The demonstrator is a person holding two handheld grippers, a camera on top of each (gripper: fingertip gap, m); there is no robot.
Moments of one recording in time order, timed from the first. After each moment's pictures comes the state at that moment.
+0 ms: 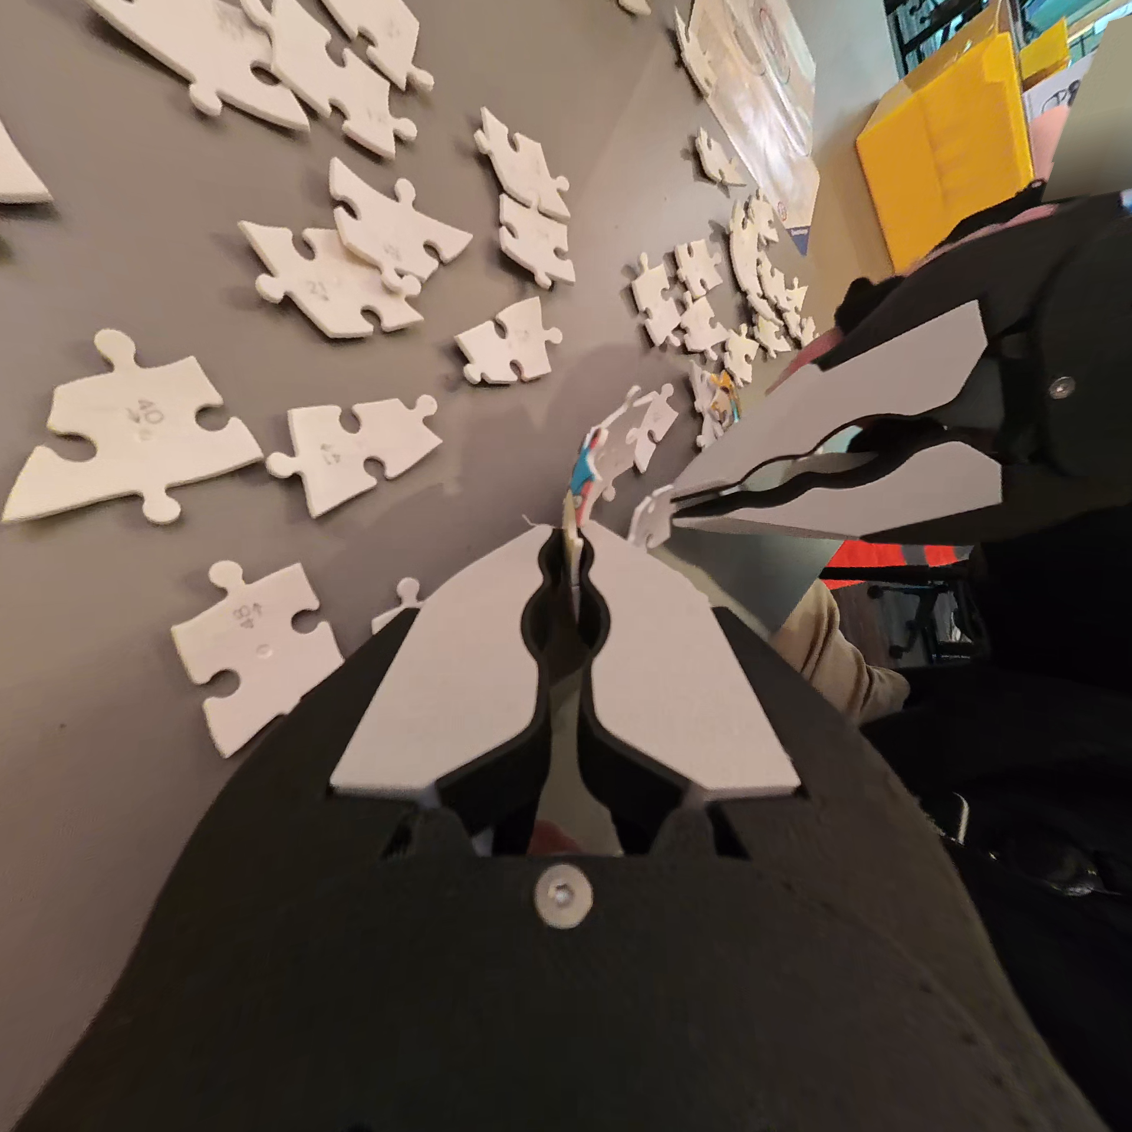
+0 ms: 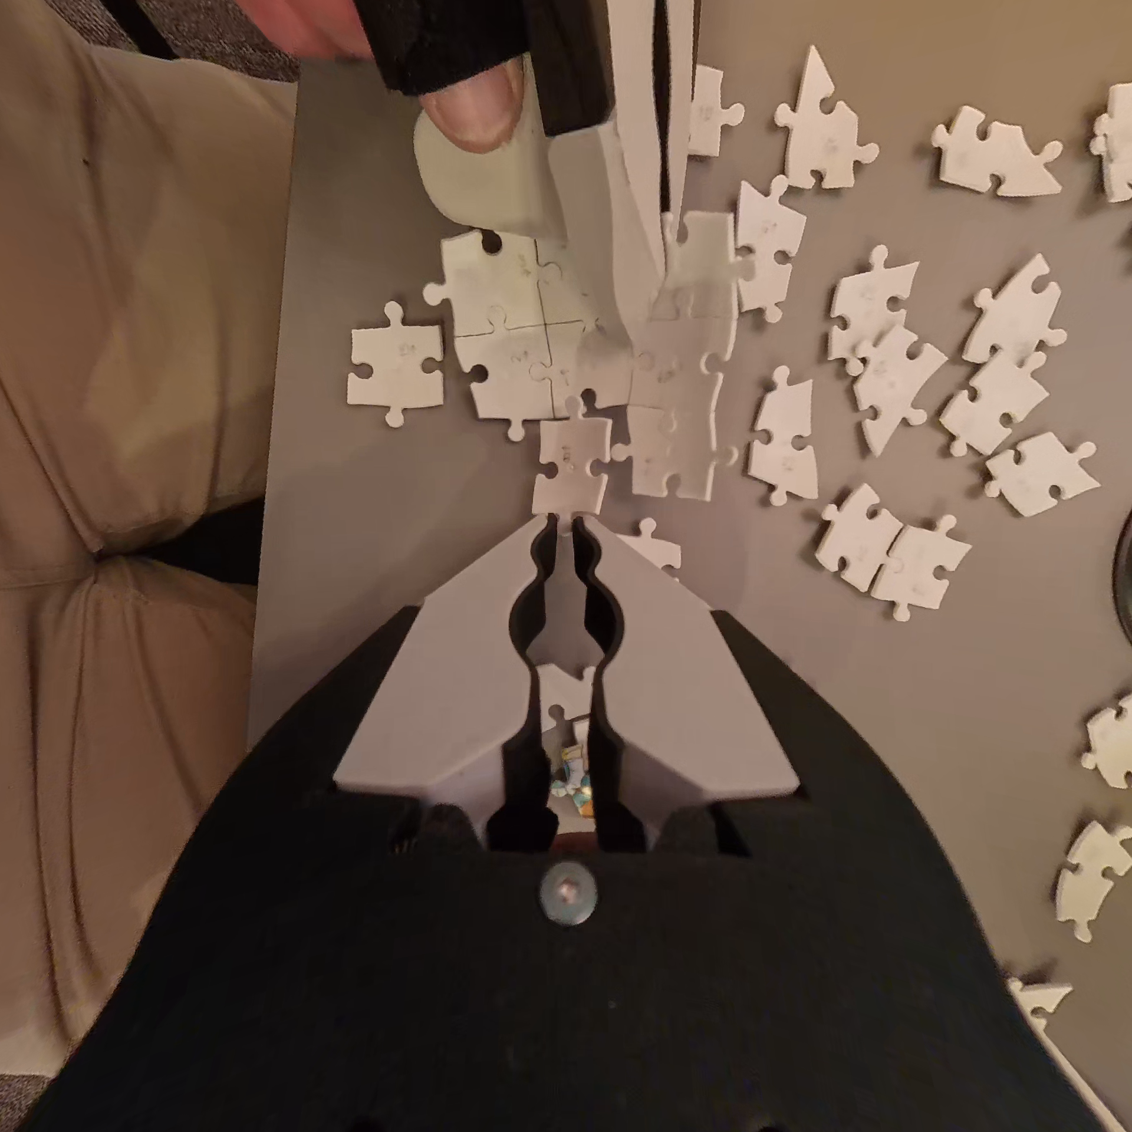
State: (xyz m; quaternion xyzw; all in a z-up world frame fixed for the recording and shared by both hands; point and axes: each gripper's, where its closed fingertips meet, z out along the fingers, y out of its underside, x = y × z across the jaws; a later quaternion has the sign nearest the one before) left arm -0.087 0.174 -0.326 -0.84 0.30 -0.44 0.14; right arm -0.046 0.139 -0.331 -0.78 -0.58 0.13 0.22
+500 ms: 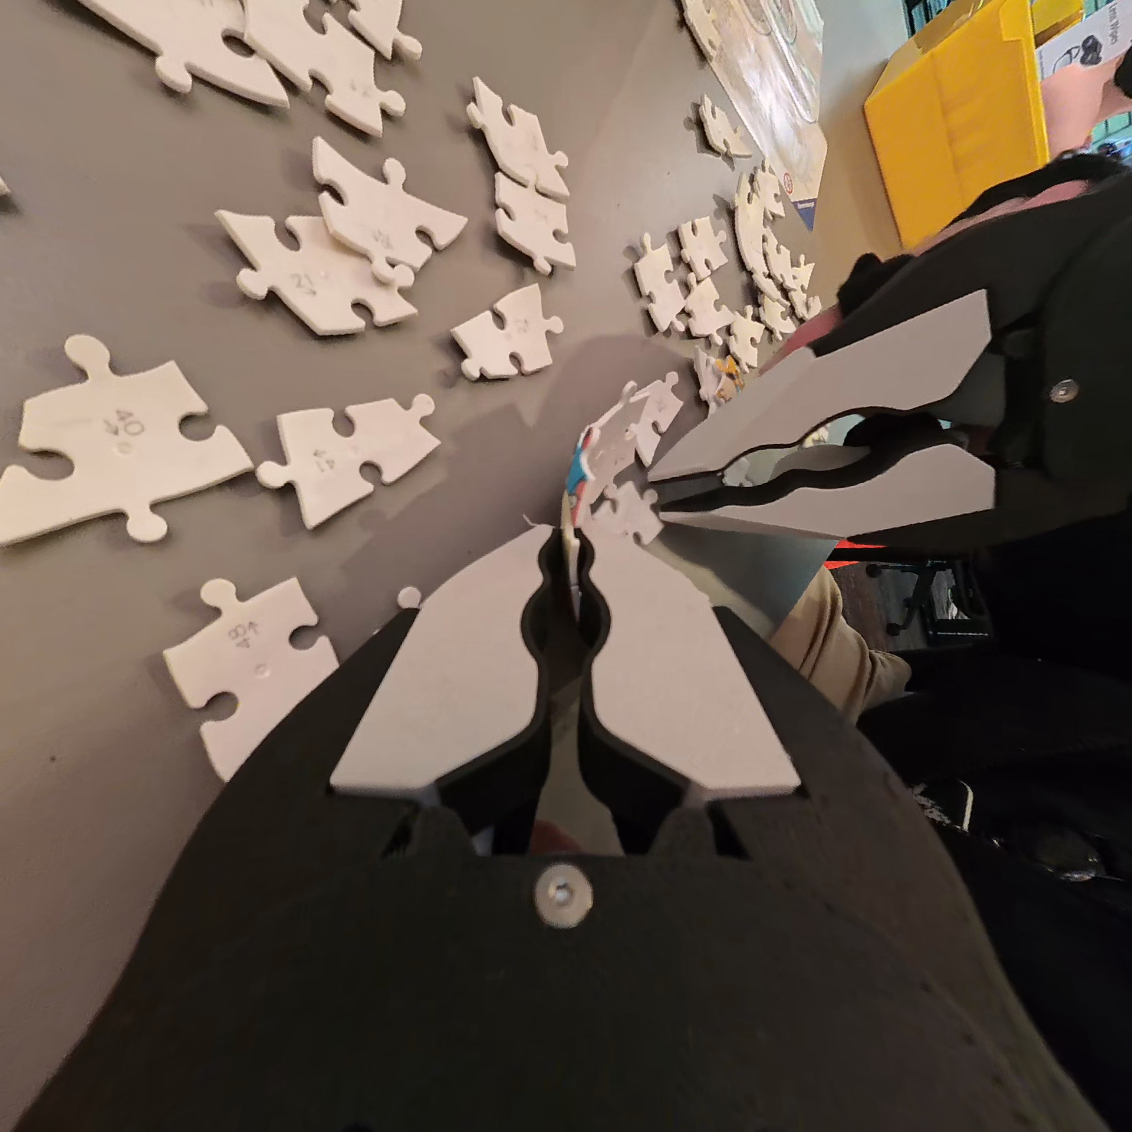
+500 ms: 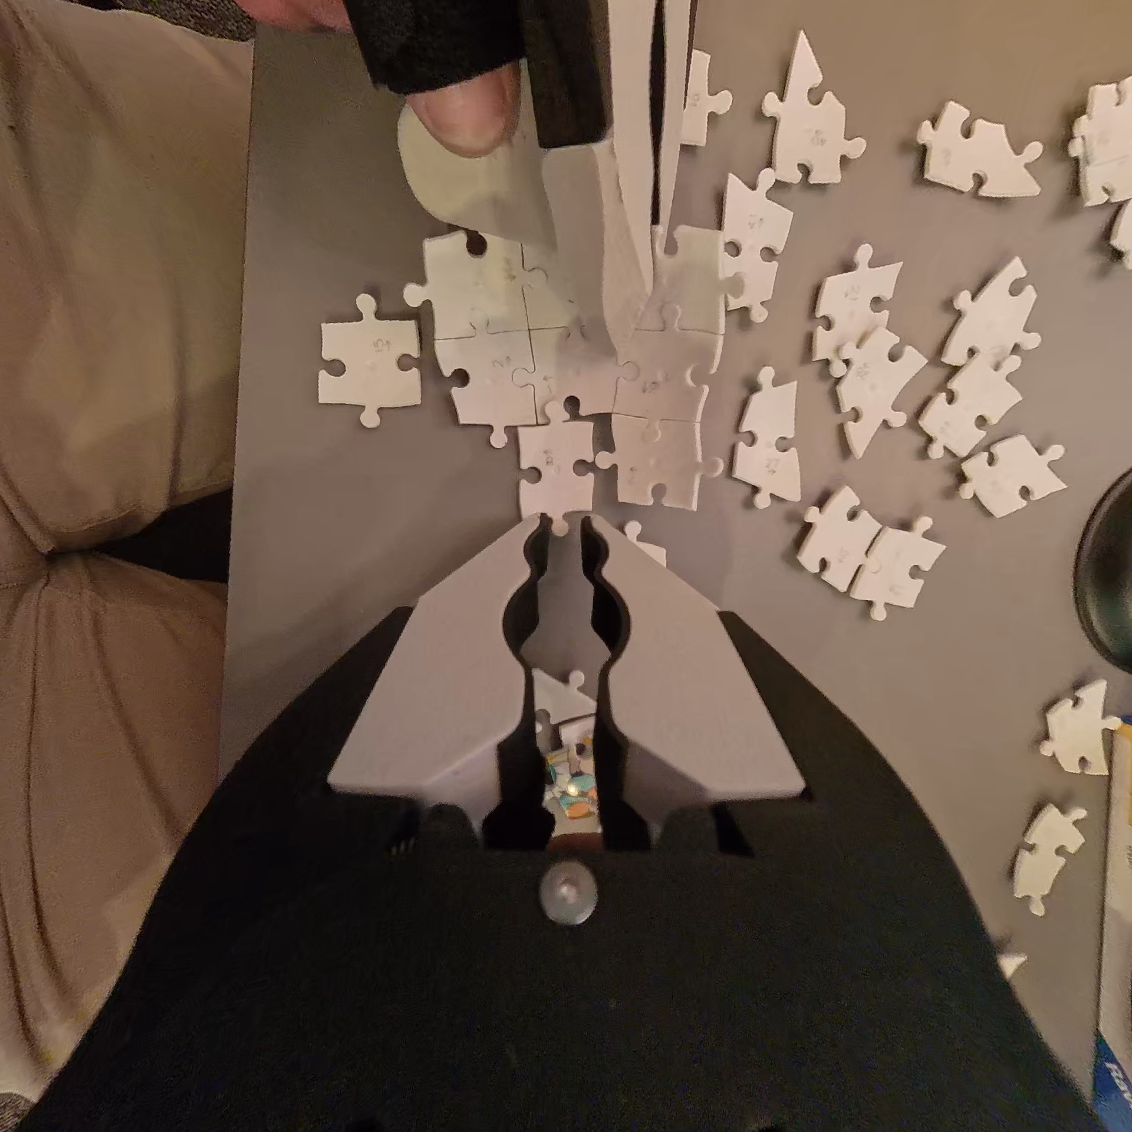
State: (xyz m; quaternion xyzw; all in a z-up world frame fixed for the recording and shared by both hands) left arm -0.085 0.173 -0.330 -0.83 0.31 -0.44 0.12; right arm -0.046 0.145 -0.335 -0.78 -0.58 0.09 0.22
